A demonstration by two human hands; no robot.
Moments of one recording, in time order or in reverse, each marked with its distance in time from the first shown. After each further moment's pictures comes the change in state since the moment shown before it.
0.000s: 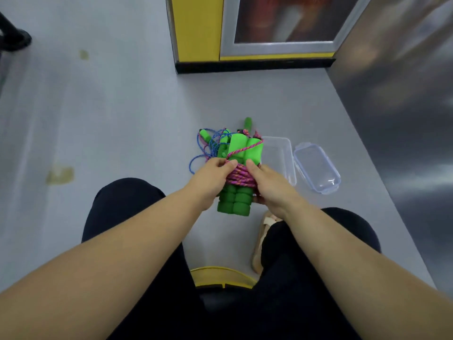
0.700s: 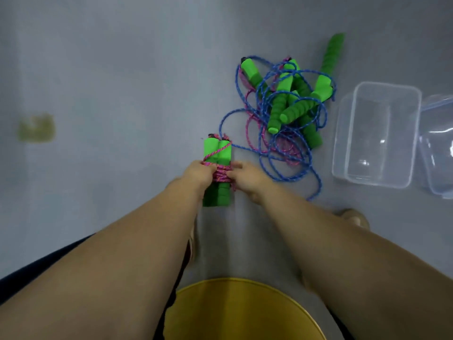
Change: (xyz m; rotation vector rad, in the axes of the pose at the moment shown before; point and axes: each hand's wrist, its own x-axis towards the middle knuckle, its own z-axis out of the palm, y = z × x) left_hand 0.259 -0.196 -0.118 0.223 0.310 -0.607; right_hand 0.294 0.191 0.093 -0.202 -0.202 0.449
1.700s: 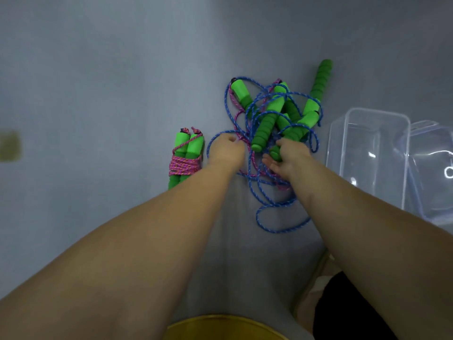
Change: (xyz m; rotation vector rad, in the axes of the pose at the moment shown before) left_hand 0.012 0.103 0.051 0.128 0.063 0.344; right_hand 0.028 -0.073 -0.101 0.581 0.503 0.177
